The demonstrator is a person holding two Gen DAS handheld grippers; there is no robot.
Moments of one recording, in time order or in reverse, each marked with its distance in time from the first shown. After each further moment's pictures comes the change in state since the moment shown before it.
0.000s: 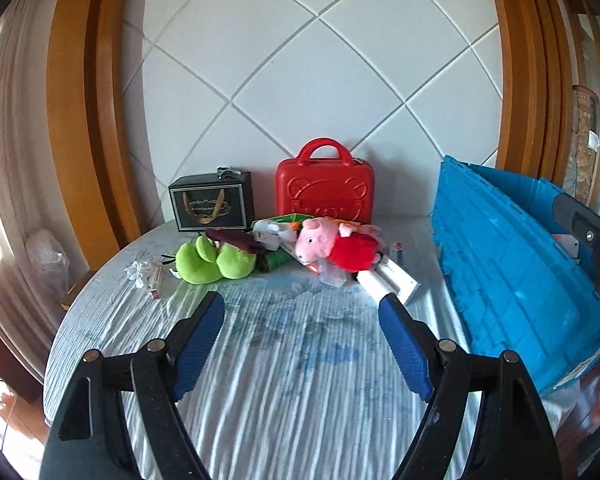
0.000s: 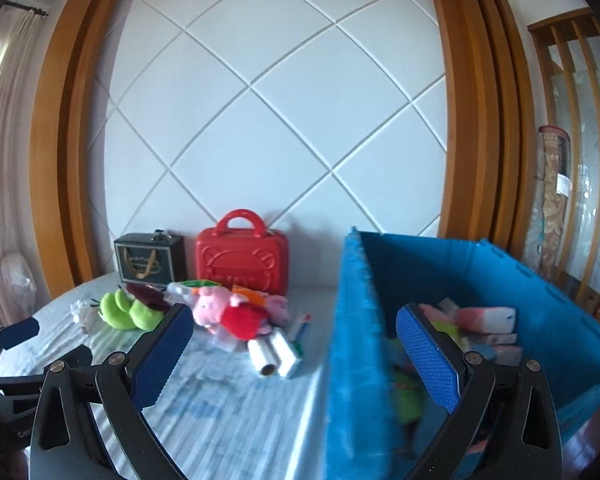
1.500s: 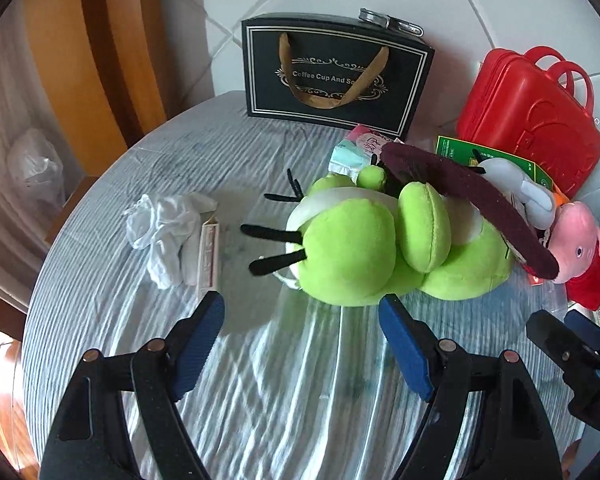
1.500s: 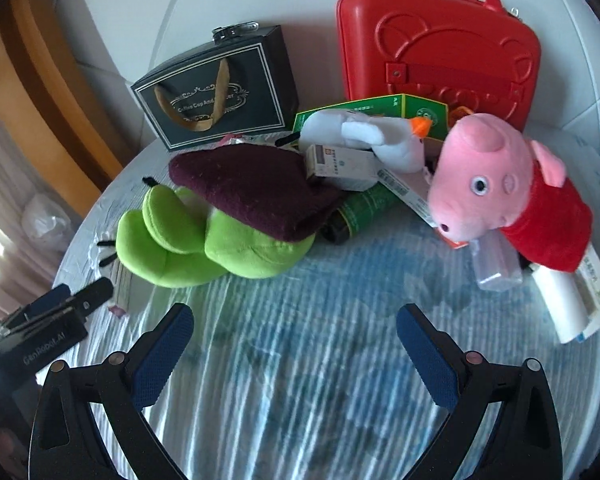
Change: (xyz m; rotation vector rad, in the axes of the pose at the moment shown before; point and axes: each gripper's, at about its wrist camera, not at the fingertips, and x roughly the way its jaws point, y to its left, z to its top) left arm 0.417 0.276 0.012 -0.172 0.463 0.091; right arm 0.427 0.288 -0.096 0.140 0.715 0.285
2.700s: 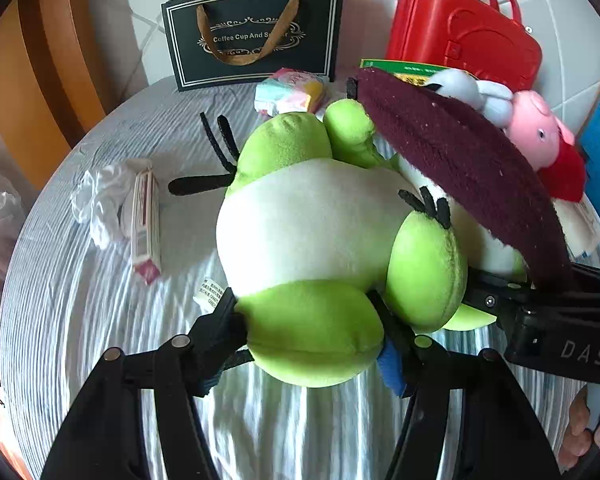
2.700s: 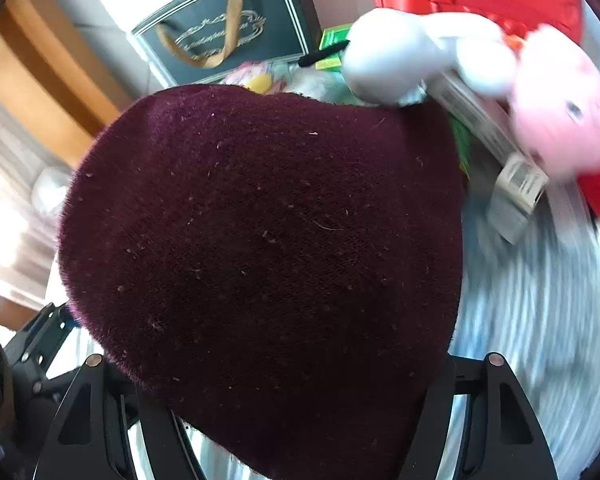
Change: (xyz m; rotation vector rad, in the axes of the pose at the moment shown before) left arm -0.002 -0.024 -0.087 0.209 0.034 -0.121; right arm 0.027 0.008 -0.062 -0.029 0.167 0.075
